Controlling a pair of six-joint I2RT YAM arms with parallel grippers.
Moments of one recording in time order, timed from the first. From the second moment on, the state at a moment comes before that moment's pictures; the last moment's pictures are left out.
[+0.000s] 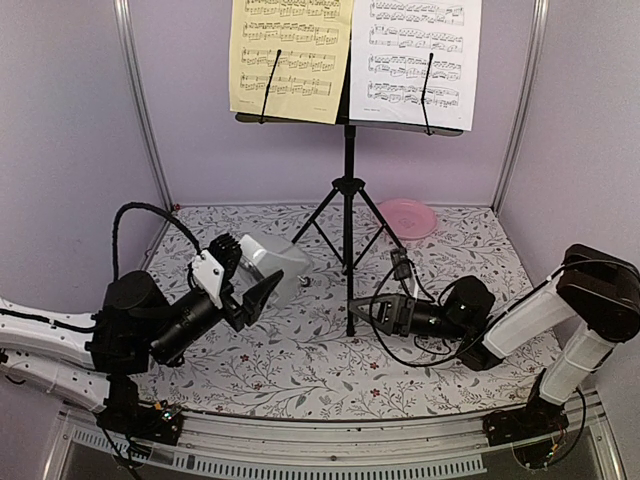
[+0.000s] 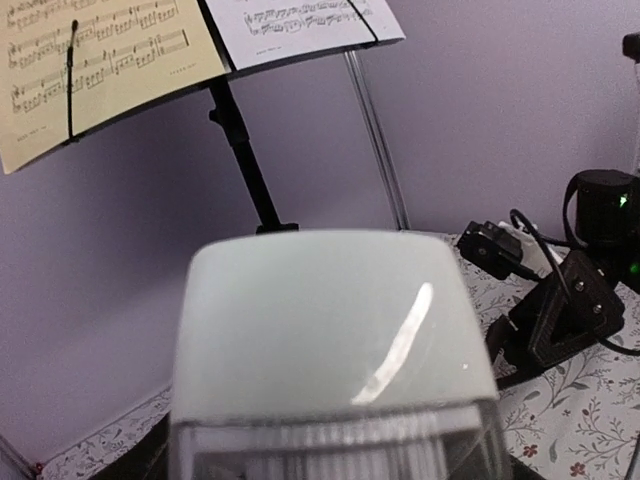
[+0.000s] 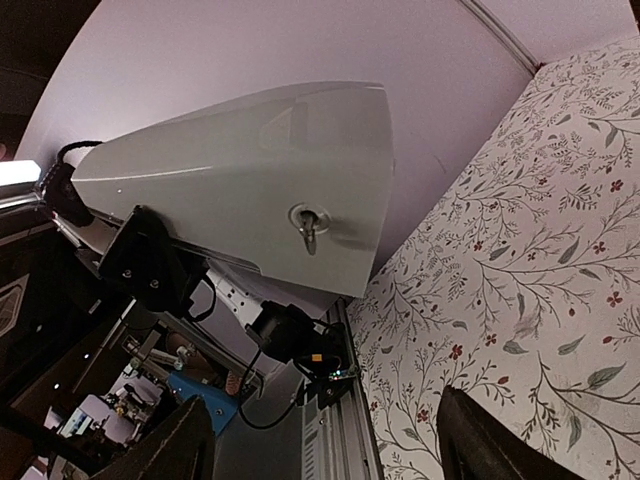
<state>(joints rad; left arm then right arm) -1.34 0.93 0.55 0.53 -0.62 0.40 0.91 1.67 0.43 1.40 -0.47 0.96</state>
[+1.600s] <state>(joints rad) -1.07 1.20 0.48 0.56 -0.05 -0.09 0.92 1.43 0.80 0.49 -0.35 0.50</state>
